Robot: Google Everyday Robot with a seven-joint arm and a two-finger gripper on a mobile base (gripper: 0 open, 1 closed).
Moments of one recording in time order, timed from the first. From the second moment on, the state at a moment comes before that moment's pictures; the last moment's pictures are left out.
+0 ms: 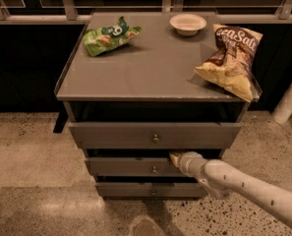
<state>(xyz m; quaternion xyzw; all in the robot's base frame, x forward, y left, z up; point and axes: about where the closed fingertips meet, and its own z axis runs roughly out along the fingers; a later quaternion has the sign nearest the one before) 0.639 -0.151 0.434 -0.22 0.85 0.14 0.47</state>
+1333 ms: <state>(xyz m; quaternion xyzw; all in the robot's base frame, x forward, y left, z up) 0.586 -0.167 0.443 -0.18 0.88 0.14 0.42</state>
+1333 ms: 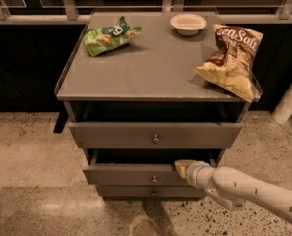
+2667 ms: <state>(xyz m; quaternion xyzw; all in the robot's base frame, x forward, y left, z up) 0.575 -0.149 0.444 -0.19 0.89 0.14 0.40</state>
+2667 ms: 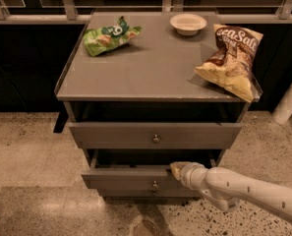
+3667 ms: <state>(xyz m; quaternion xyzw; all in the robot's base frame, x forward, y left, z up) 0.573 -0.147 0.427 -0.16 0.90 0.13 0.38</state>
